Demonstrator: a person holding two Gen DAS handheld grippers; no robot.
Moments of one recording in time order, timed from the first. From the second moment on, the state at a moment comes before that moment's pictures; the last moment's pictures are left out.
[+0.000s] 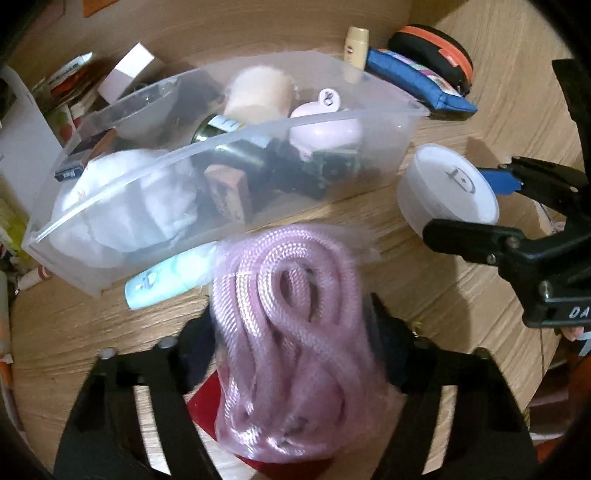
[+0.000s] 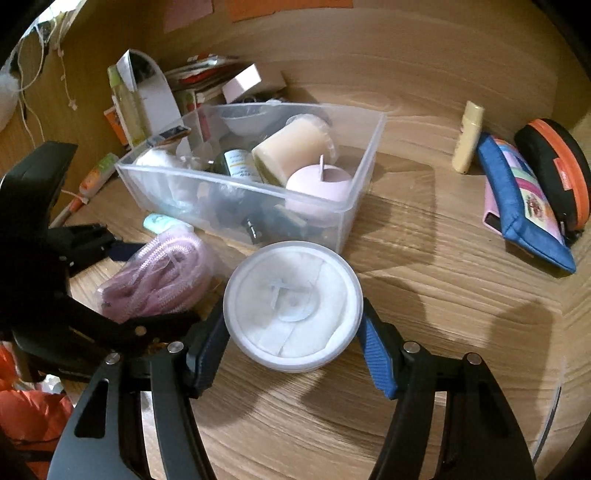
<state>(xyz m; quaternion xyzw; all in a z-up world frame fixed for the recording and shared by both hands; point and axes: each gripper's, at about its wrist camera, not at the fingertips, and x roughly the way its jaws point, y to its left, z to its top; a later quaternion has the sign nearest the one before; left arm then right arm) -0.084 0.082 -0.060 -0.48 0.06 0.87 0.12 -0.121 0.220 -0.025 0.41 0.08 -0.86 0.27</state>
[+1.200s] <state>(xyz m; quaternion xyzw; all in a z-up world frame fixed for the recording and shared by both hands) -0.119 -0.002 0.085 -0.30 -0.05 0.95 0.06 -0.160 0.197 0.063 0.31 0.04 -0.91 0.28</state>
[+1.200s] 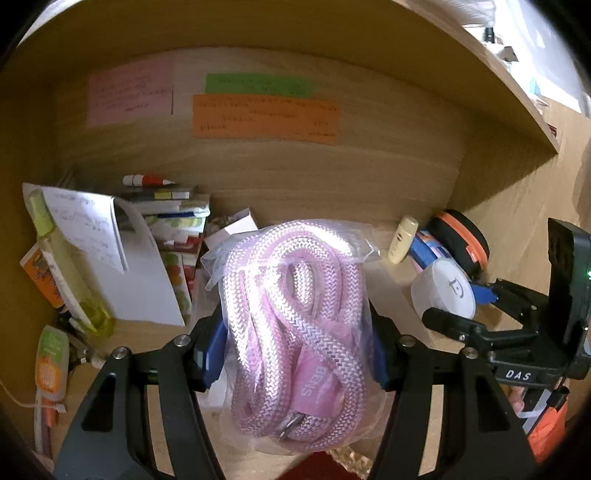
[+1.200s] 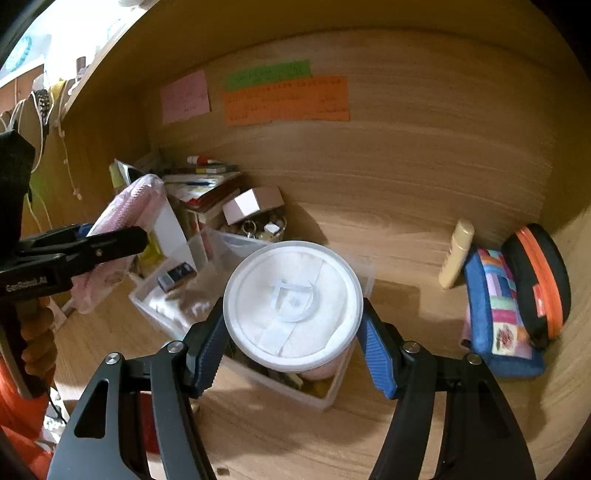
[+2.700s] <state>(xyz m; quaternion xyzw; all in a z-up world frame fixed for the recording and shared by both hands) -0.168 0.007 0.041 -0.37 -0.03 0.92 0.07 -0.139 0.151 0.038 0.32 0.14 -0.90 0.27</state>
